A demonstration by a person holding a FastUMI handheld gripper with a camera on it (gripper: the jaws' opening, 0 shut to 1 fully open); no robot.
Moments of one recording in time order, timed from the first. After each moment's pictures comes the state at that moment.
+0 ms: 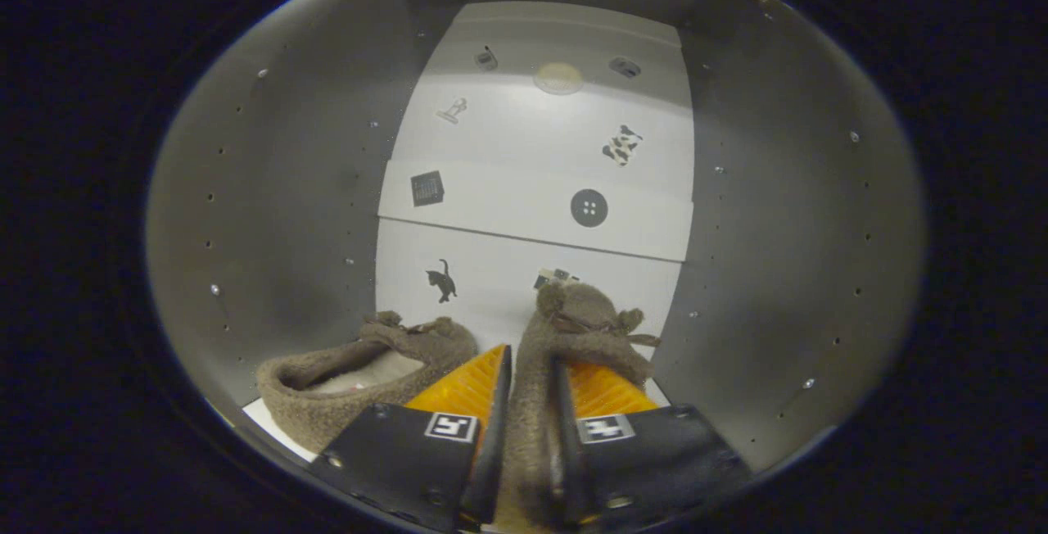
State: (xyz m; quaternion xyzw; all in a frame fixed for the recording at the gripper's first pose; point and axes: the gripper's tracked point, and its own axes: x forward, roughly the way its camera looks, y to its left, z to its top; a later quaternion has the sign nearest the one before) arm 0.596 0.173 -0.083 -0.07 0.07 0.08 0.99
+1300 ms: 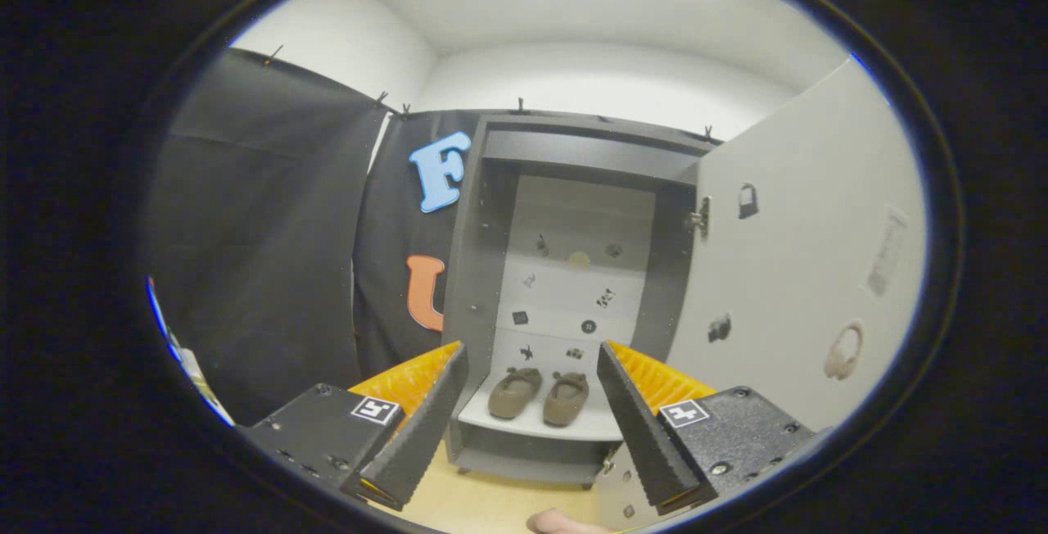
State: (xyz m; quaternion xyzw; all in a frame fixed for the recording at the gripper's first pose) arm 0.185 0.169 0.154 -0.05 0.02 0.13 0.99
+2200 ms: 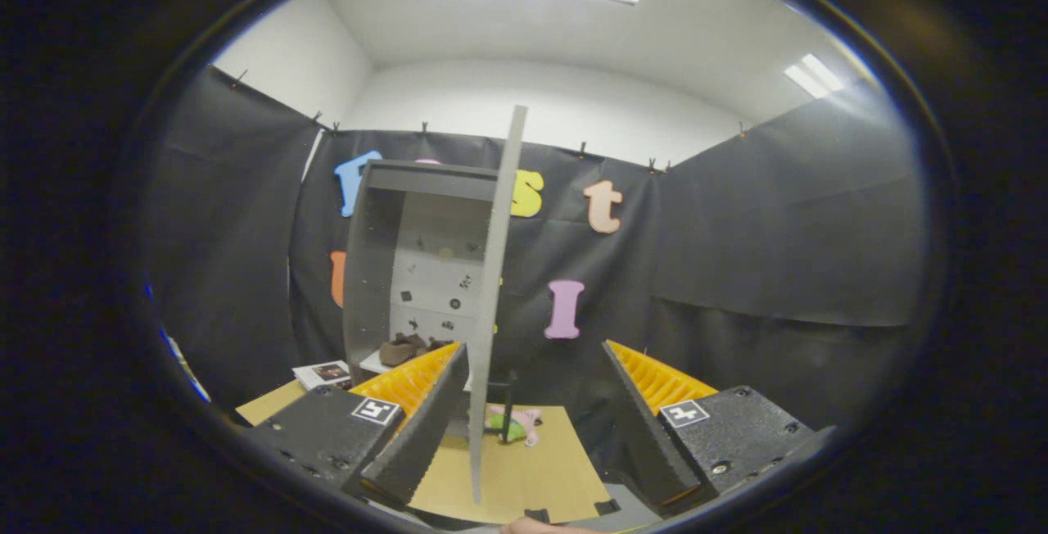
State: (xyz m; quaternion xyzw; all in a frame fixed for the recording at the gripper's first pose) arm 0.021 -0.135 0.157 -0.04 -0.01 -0.02 1.00
